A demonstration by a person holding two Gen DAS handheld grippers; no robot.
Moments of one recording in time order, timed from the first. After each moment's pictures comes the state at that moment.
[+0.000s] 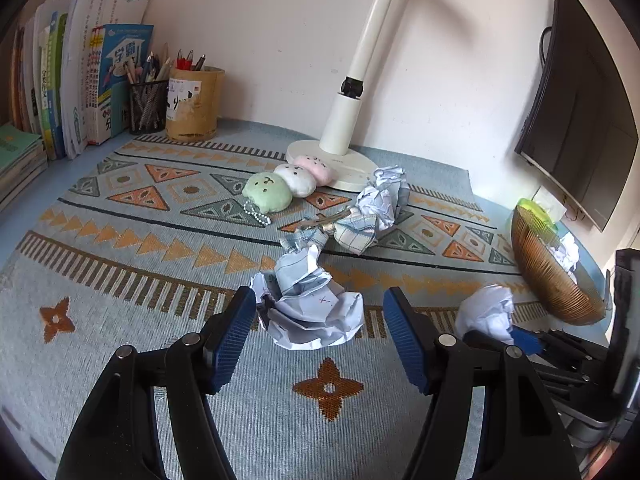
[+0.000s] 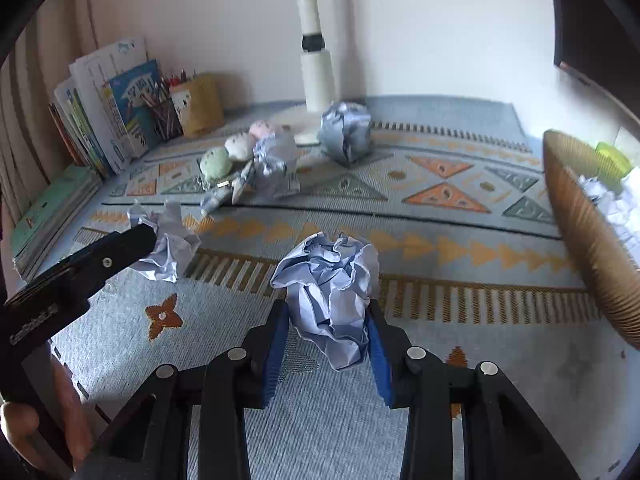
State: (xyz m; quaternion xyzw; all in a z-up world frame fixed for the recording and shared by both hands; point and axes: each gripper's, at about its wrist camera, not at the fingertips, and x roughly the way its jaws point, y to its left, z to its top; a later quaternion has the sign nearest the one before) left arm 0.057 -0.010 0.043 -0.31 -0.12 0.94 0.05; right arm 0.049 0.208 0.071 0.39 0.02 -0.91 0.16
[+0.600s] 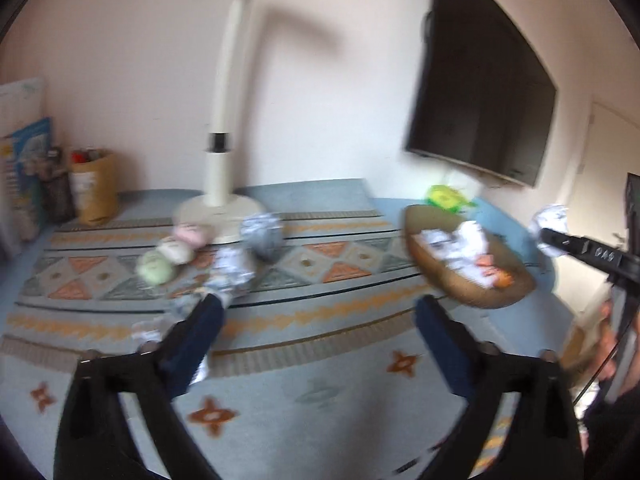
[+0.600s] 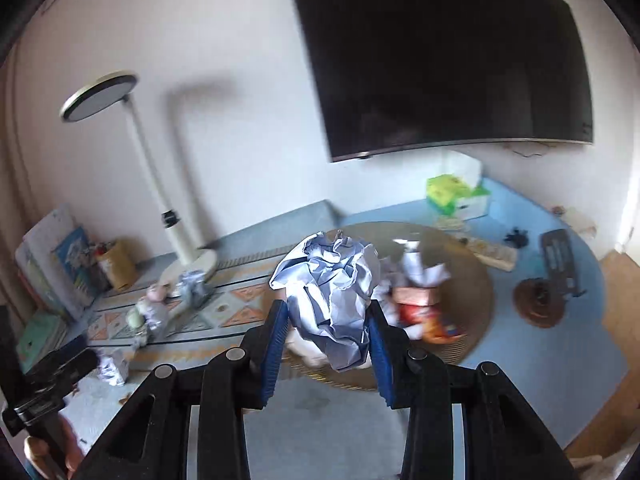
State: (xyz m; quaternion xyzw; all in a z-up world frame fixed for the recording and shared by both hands) left arm 0.083 0.059 0.110 -0.27 -0.03 0.95 0.15; right arm 0.094 0.425 0.185 0.28 -0.09 -0.95 -0.02
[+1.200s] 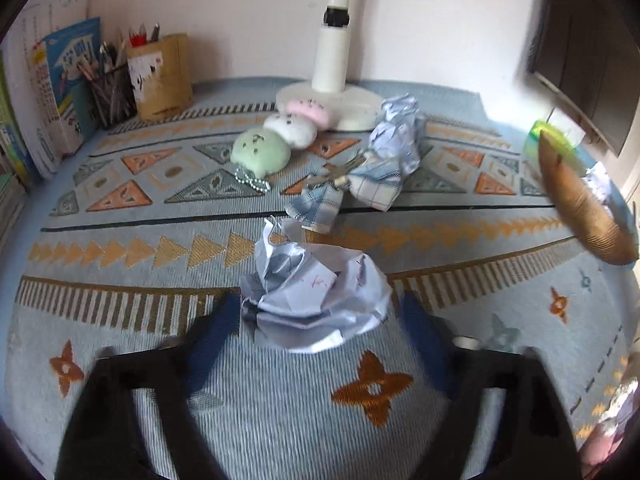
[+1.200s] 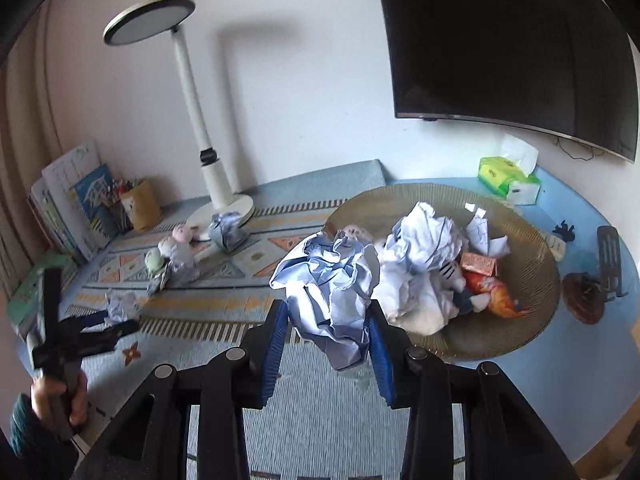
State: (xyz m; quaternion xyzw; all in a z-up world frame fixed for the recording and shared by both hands) left arm 0.011 -0.001 0.022 -0.43 -0.02 0.90 0.05; right arm 0.097 0.349 0.148 0.32 -0.03 -0.95 0.06
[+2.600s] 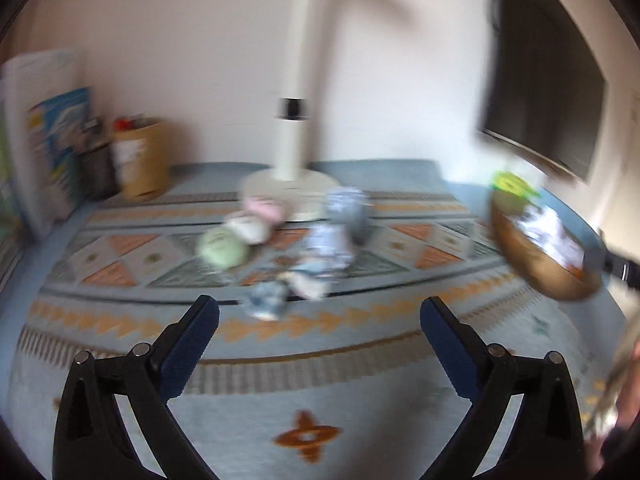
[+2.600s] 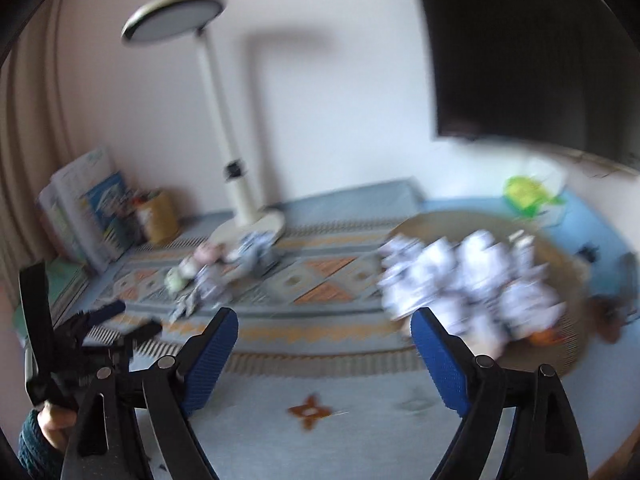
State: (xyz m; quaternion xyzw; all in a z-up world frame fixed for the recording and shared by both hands) left arm 0.029 0.012 0.075 -0.30 -0.04 0.95 0.08; right arm 0.062 0.285 0.143 0.32 -0.03 -0.94 0.11
